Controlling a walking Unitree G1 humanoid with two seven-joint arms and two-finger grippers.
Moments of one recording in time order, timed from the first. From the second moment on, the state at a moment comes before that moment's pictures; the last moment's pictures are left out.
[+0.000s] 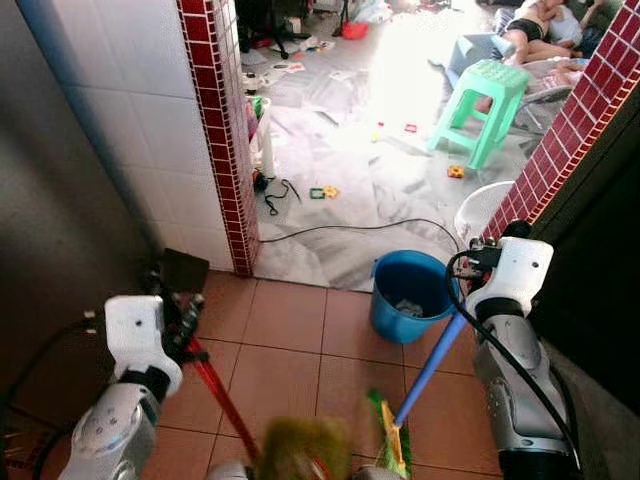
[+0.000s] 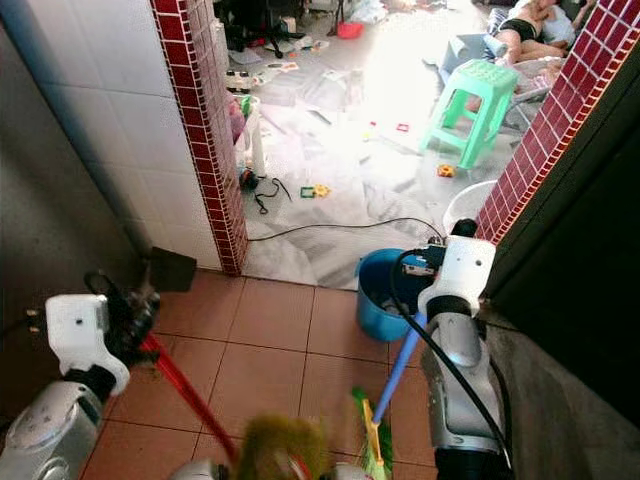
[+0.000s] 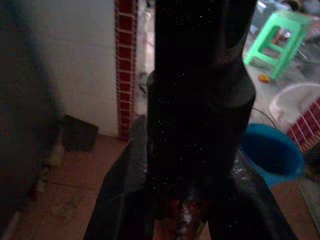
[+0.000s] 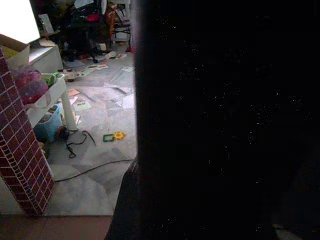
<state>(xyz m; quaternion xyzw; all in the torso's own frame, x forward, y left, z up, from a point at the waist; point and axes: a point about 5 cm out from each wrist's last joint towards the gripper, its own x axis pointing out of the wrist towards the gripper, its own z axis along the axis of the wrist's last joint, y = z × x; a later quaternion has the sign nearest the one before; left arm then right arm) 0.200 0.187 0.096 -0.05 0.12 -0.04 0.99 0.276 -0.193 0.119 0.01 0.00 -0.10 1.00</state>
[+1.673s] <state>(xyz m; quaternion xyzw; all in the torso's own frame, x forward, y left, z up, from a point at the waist) 0.283 0.214 0.174 -0.05 -0.07 0.10 0.99 0.306 -0.209 0.125 -0.07 -0.02 -0.12 0.99</state>
